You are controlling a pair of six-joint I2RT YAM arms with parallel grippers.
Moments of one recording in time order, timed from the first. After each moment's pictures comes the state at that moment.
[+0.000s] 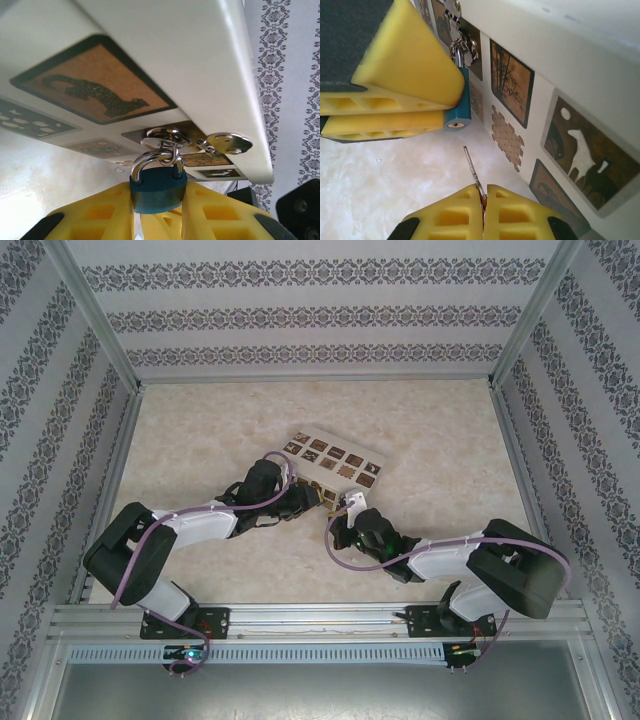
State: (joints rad) left arm -0.60 1.53 0.67 0.26 0.45 -1.07; right arm 0.90 1.42 0.32 0.64 0.14 0.45
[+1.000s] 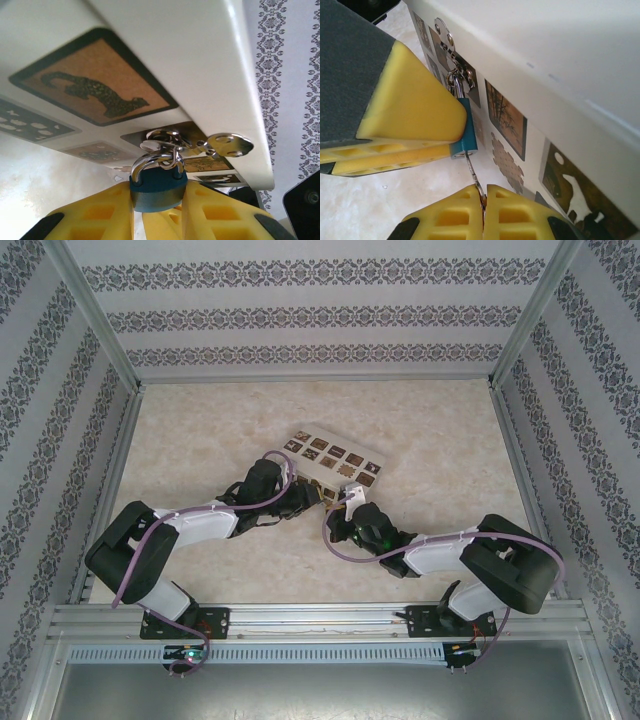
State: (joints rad) left arm -0.60 1.54 0.67 0.29 0.44 -1.07; right arm 0.88 1.47 0.36 0.67 0.13 0.50
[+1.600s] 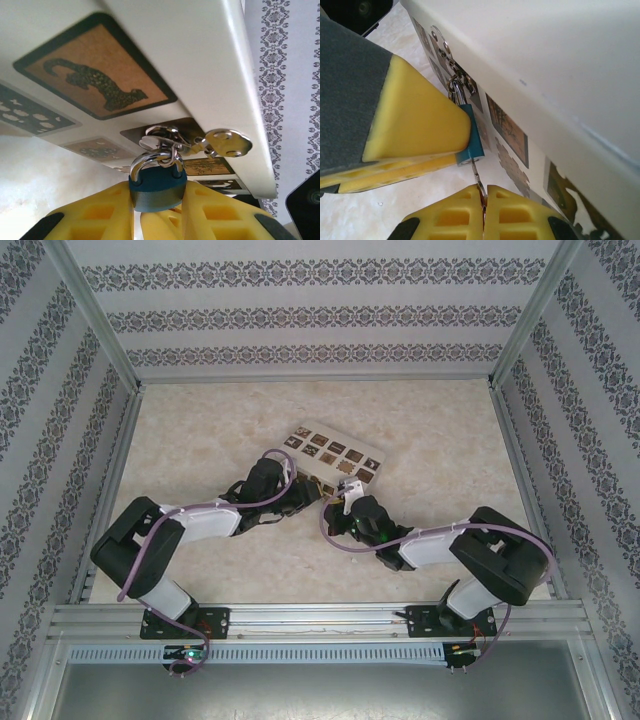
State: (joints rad) left arm -0.60 1.59 0.69 0.33 0.39 -1.08; right arm 0.83 1.54 0.41 0.69 0.07 0.53
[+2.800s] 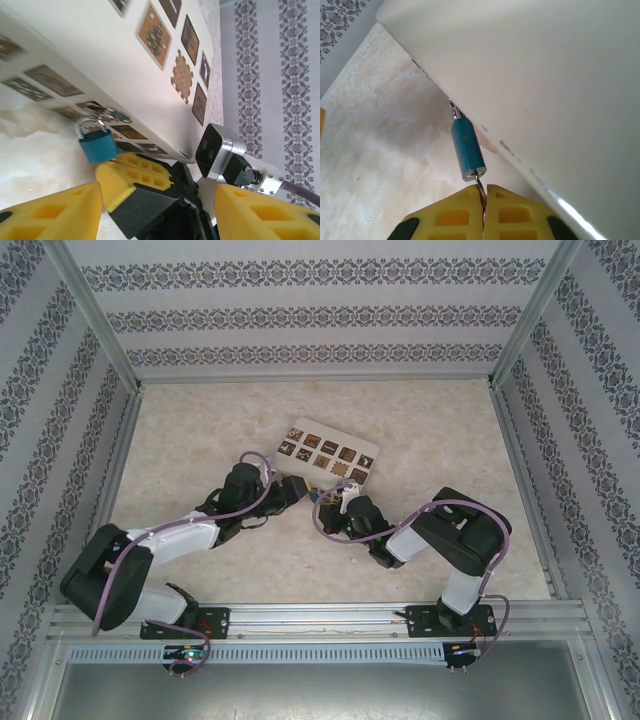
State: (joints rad) left arm -0.52 1.34 0.54 0.32 0.37 -1.07; right arm 0.80 1.78 0.42 0.92 -0.01 0.67
